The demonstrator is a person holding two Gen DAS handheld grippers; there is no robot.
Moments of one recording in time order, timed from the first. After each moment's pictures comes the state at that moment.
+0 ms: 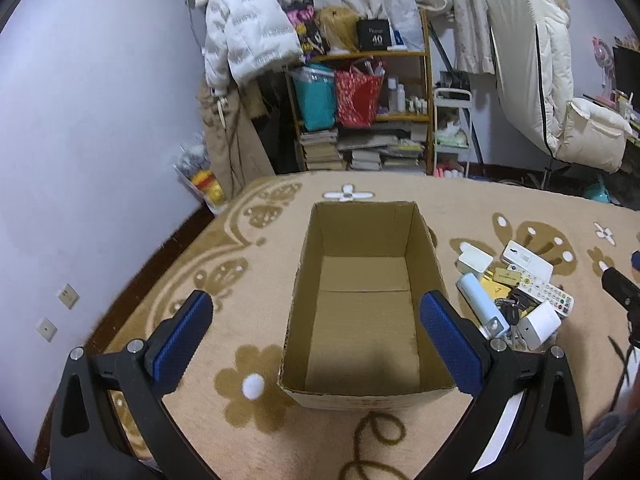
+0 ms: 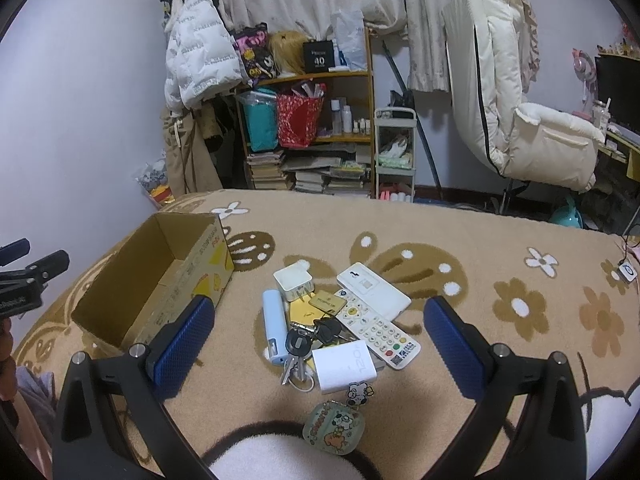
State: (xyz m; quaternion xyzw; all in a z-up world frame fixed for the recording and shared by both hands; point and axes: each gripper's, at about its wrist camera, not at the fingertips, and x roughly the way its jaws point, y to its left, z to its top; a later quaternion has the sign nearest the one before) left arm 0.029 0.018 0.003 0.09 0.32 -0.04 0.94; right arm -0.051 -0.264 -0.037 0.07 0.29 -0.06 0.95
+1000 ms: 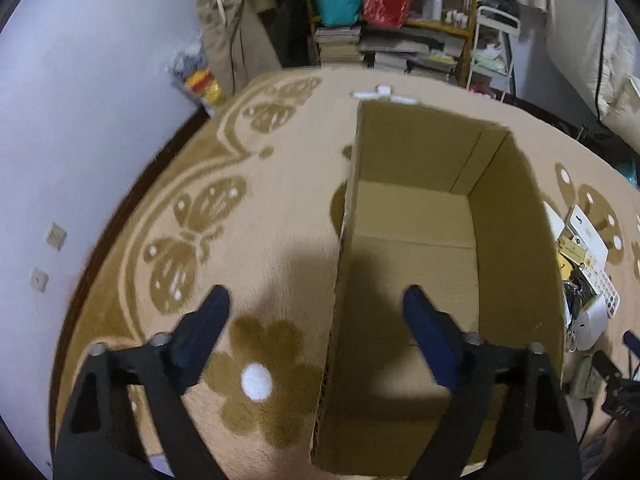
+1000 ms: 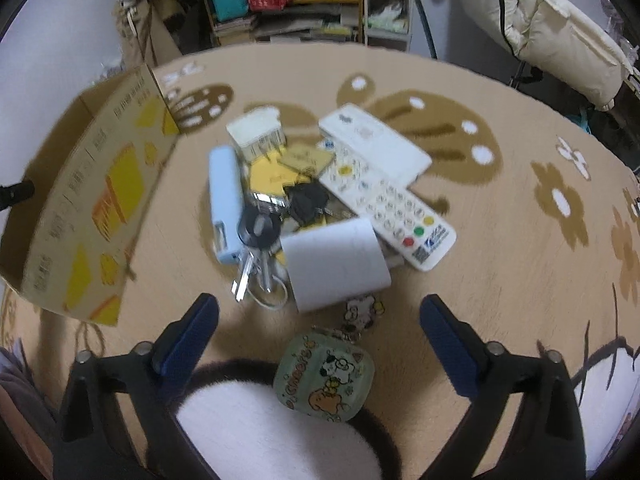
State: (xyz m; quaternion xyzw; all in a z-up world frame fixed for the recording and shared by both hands) left arm 0.146 0.043 -0.080 0.07 0.50 -0.01 0.86; right arm 0.010 -0.273 -0.137 0.09 0.52 -0.07 0.84
